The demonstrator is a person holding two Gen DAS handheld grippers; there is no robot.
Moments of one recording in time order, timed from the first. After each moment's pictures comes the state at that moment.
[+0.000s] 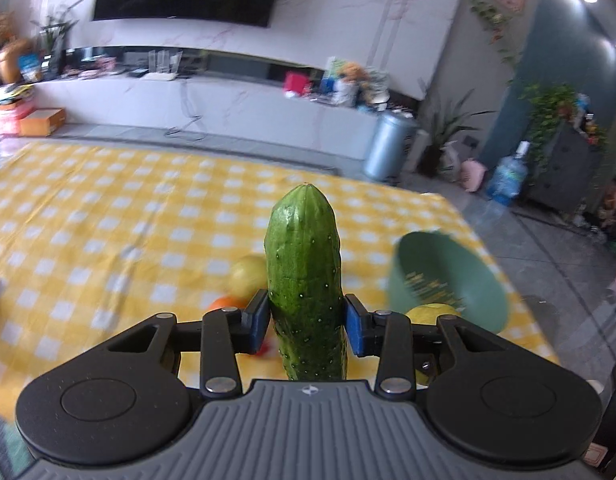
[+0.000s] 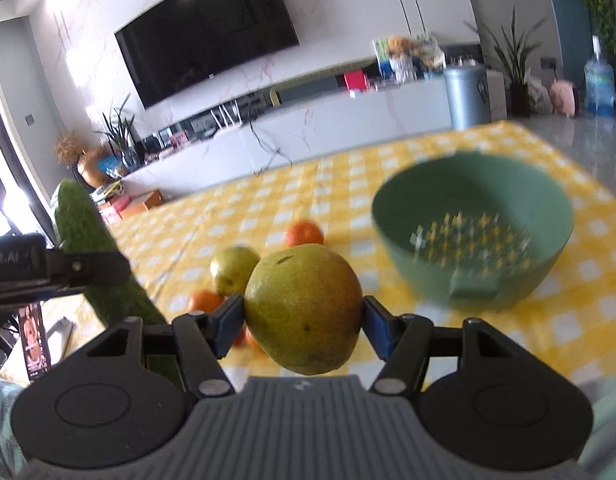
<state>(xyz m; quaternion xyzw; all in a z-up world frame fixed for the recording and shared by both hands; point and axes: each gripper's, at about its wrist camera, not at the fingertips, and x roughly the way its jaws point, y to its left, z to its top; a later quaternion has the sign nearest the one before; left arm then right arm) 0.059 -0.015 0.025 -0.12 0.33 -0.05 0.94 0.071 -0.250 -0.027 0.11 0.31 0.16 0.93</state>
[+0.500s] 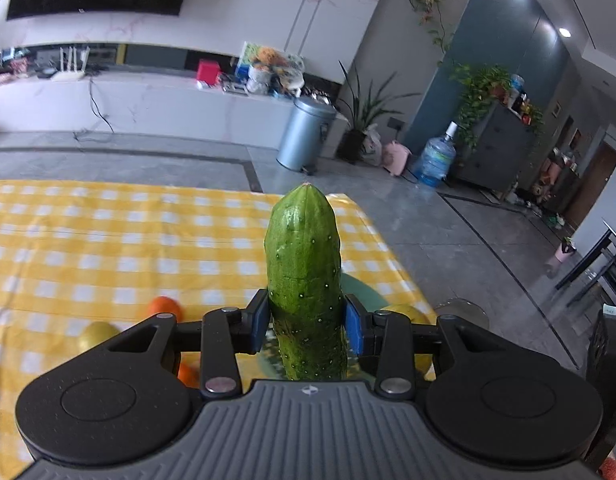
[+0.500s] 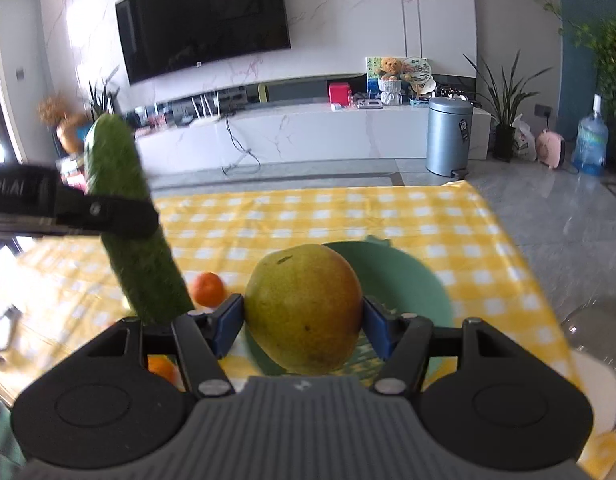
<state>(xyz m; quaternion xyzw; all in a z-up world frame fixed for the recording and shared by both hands) 0.166 -0.108 0.048 -0.12 0.35 -0.16 0.91 0.155 -0.336 0.013 0.01 0.34 0.15 0.93</state>
